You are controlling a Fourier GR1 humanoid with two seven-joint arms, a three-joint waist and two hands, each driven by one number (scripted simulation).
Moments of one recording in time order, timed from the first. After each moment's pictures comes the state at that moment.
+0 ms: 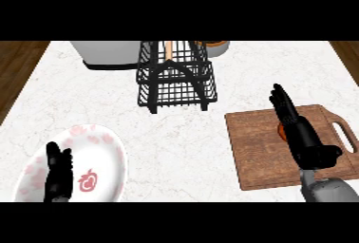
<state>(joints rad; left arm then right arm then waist) 0.06 0.30 -0.15 -1.29 0.19 0.45 0.20 -0.13 -0.37 0.24 -1.54 -0.18 -0.18 -0.10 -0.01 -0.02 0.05</state>
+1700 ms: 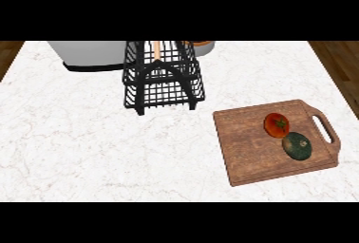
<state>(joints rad) 0.76 0.40 -0.61 -1.77 0.19 0.61 0.22 0.05 -0.94 -0.07 -1.47 -0.14 0.13 -0.07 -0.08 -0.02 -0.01</state>
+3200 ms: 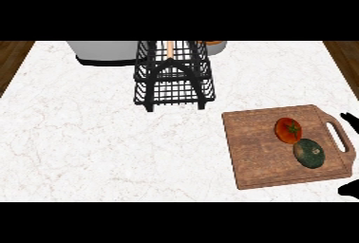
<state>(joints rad) 0.67 0.45 -0.69 -1.71 0.23 0.64 0.11 0.07 -0.94 0.19 -1.64 0.25 0.00 0.34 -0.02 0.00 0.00</state>
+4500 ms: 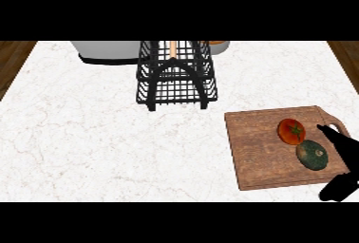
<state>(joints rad) 0.61 0.49 -0.75 -1.68 0.30 0.68 0.06 -0.03 -0.85 0.34 -1.58 0.32 0.14 0.60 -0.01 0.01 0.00</state>
